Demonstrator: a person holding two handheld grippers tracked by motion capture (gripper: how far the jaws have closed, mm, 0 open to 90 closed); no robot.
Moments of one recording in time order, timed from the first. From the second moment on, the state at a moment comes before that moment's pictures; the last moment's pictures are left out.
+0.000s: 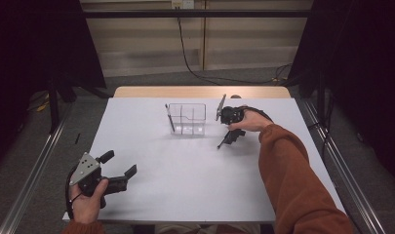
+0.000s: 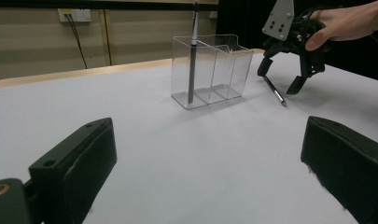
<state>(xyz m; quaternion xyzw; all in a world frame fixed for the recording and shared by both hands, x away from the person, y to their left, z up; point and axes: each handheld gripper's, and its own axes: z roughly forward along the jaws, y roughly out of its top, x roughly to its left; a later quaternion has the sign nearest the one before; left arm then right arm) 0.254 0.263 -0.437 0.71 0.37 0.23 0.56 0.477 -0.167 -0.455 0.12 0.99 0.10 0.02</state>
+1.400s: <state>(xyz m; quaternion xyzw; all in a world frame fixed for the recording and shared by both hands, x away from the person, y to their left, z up) 0.250 0.265 -0.437 0.71 0.37 0.23 0.55 0.482 -0.166 -0.454 0.14 0.99 0.06 -0.01</state>
